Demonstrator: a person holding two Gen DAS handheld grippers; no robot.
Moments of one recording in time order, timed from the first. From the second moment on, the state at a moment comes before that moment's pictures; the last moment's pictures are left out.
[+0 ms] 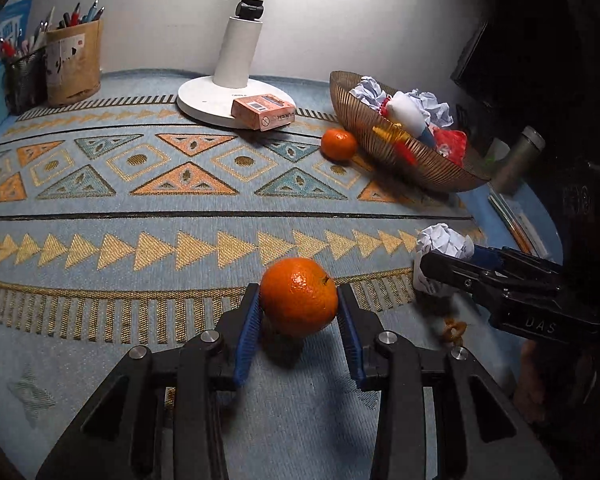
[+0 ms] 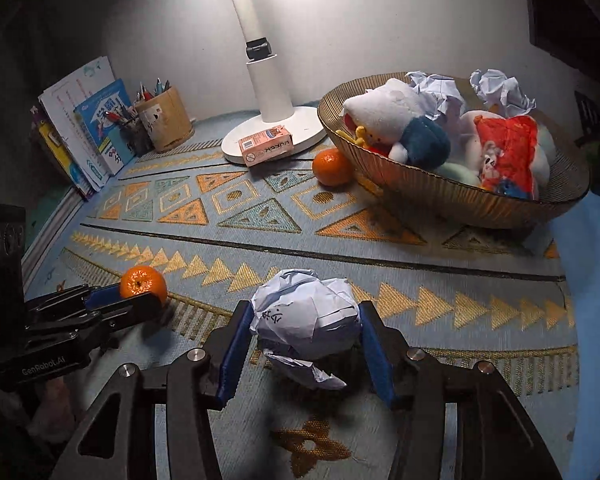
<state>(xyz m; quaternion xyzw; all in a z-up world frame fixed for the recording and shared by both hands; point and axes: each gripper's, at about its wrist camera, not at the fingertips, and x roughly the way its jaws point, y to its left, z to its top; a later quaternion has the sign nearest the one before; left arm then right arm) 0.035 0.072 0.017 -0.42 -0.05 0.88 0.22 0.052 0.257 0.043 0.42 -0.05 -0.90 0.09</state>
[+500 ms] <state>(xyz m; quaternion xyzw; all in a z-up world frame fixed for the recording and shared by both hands) 0.037 0.060 0.016 -0.41 -0.07 0.88 0.22 0.060 0.271 0.036 0.43 -0.09 -0.90 0.08</state>
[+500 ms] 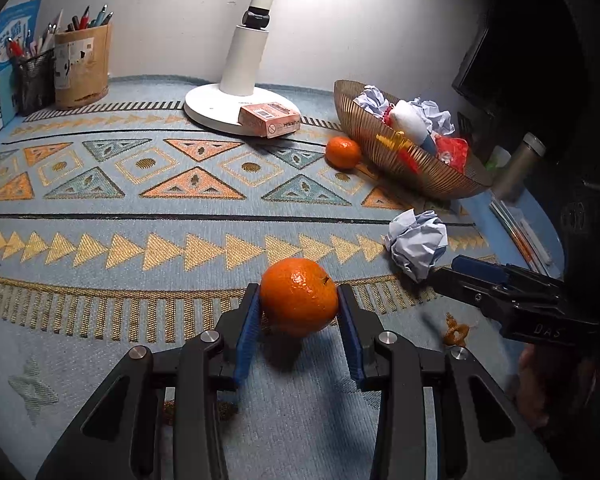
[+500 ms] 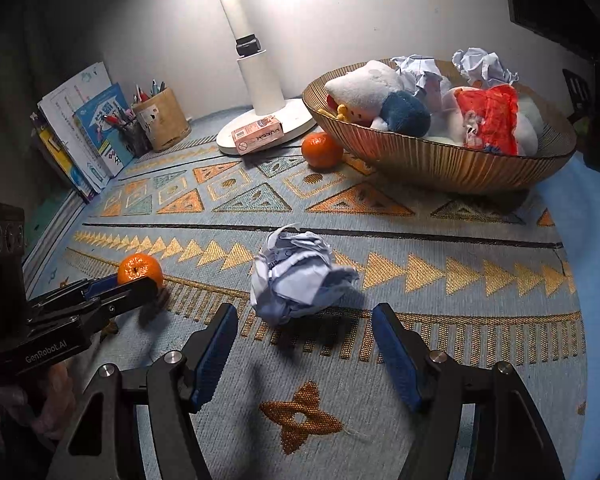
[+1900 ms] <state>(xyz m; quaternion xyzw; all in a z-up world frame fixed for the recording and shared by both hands) -0.052 0.270 0.090 -0.33 0.04 0.88 0.34 -0.007 0.445 0.132 0.29 -0.20 -0.93 -0.05</state>
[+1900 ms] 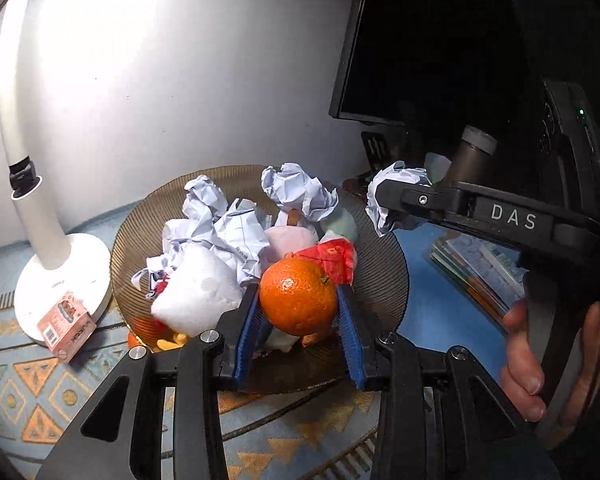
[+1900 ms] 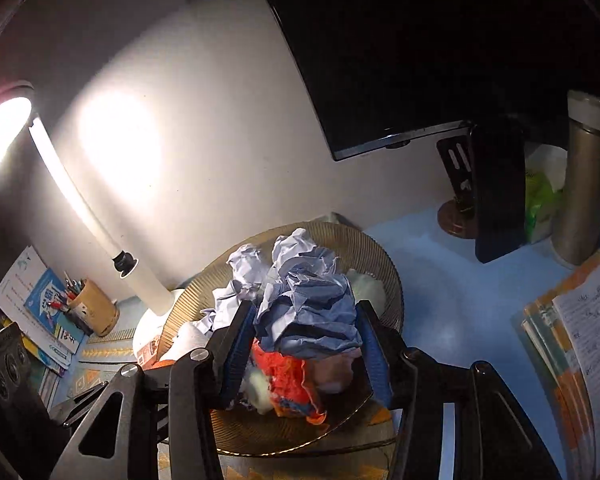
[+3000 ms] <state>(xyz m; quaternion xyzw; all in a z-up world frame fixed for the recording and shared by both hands) -0.018 0.012 0.044 -0.34 -0.07 0.93 0.12 0.058 0.275 0.123 0.32 -0.19 -0.93 0.04</state>
